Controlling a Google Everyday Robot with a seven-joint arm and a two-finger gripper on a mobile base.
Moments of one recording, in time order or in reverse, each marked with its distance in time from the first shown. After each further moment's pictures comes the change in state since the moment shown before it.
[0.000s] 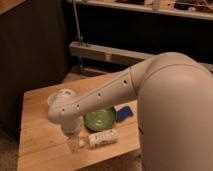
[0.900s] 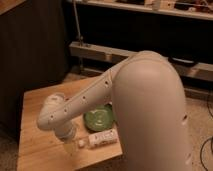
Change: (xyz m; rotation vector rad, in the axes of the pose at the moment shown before) arm -0.014 0.012 0.025 0.014 0.133 -0.069
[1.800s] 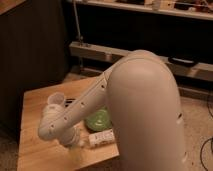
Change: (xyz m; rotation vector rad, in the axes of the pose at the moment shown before) arm 0.026 0.017 0.016 0.023 0.078 0.014
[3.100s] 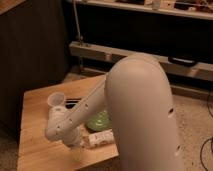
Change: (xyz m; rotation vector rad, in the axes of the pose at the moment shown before) arm -0.009 -0.013 0.027 0.010 -0.043 0.063
